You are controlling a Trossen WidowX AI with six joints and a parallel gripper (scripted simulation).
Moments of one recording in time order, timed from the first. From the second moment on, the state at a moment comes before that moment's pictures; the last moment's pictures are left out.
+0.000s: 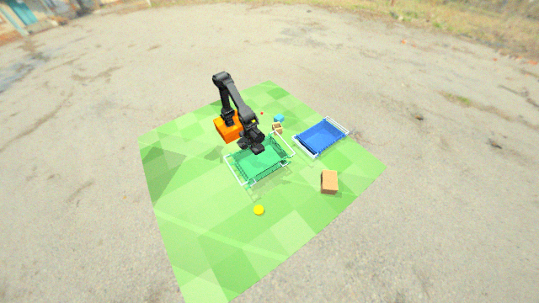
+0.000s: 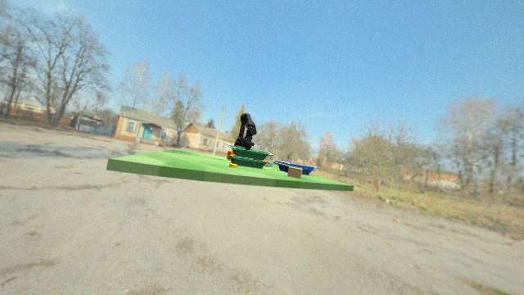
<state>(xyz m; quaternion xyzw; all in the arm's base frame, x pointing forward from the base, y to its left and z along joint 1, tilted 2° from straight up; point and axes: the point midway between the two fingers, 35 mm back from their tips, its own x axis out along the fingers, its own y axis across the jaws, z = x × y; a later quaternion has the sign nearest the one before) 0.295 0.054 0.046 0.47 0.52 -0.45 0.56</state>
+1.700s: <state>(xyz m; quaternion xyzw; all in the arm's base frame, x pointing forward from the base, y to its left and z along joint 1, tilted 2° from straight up) 0.294 0.053 0.037 0.47 0.52 -0.44 0.56</state>
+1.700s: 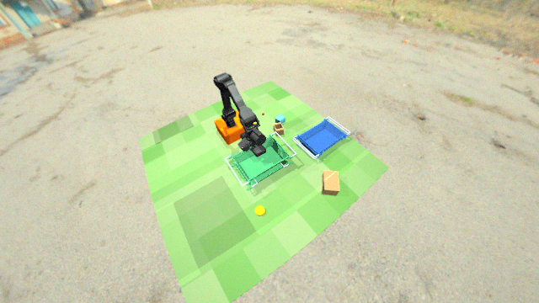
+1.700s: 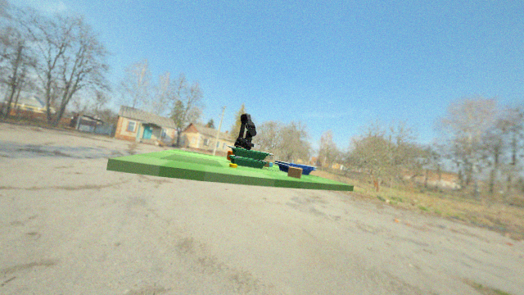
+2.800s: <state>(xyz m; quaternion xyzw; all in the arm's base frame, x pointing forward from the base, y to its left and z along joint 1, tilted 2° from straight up) 0.291 0.053 0.034 0.47 0.52 -0.45 0.56</state>
